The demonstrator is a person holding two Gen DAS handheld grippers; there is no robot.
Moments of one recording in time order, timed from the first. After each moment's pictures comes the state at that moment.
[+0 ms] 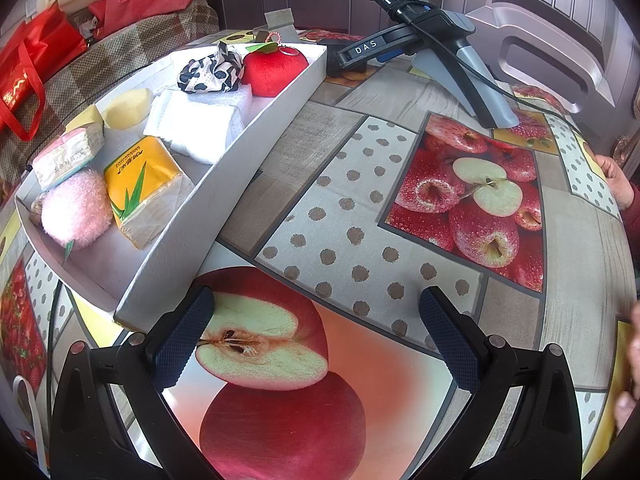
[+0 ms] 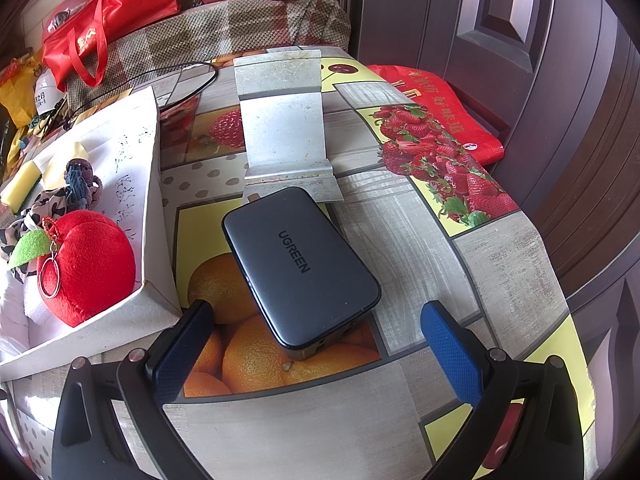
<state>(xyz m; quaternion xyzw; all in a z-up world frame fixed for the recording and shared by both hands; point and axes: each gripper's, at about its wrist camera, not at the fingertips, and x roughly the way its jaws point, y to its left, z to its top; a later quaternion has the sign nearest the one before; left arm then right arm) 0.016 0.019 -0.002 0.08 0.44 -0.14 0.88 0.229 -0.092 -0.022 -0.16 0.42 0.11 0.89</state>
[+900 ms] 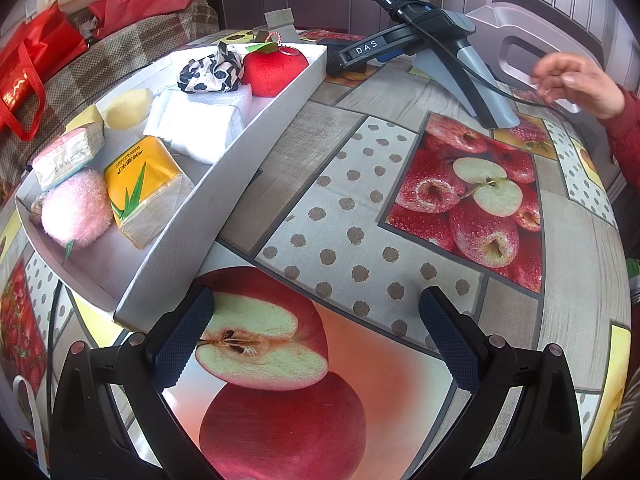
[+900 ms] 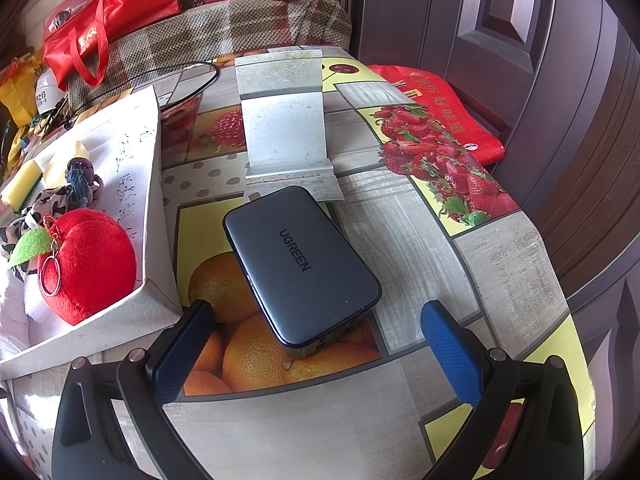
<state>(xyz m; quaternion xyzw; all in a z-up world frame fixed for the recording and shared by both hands) 0.016 0.019 -0.002 0.08 0.44 -0.14 0.88 0.229 -0.091 -0.021 -0.16 0.42 0.11 0.89</state>
